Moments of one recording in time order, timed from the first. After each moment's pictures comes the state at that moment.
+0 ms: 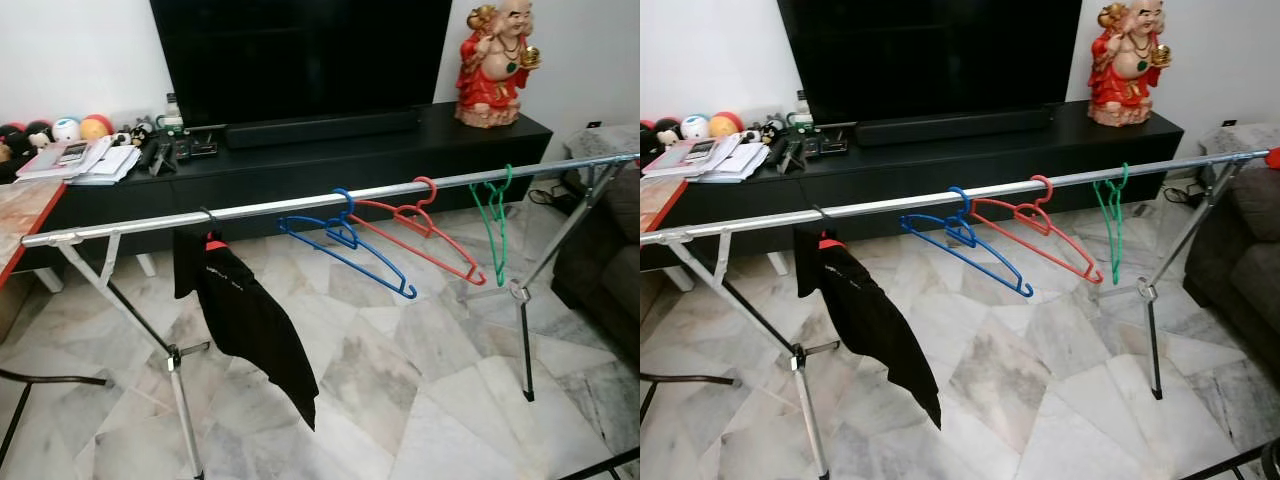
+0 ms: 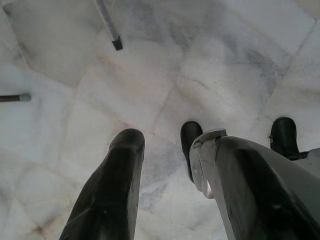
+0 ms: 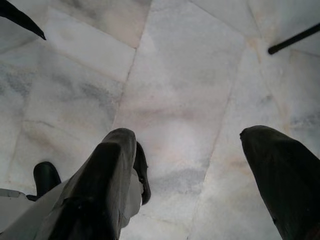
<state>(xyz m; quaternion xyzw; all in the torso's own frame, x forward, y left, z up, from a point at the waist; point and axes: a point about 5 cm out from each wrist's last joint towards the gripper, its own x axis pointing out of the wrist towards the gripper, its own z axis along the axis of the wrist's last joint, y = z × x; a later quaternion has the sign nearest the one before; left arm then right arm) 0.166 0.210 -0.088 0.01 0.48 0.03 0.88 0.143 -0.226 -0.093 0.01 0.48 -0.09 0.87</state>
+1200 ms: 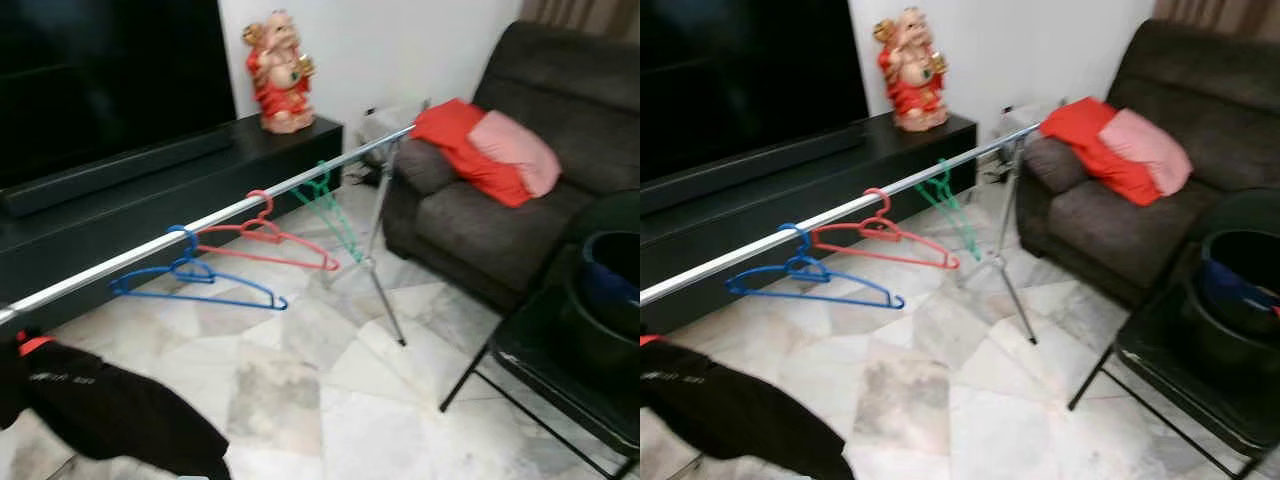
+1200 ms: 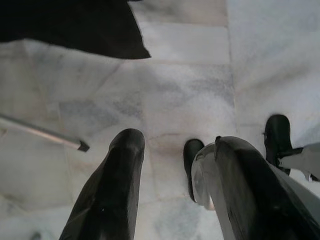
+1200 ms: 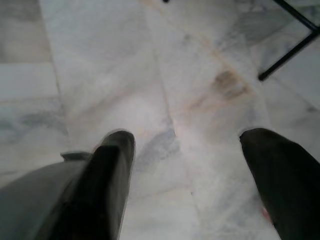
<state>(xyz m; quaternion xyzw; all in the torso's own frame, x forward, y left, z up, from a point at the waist) 0.165 0.208 -0.089 0.02 0.48 0.03 0.88 0.137 -0.235 -0.093 0.00 0.48 -0.08 0.87</state>
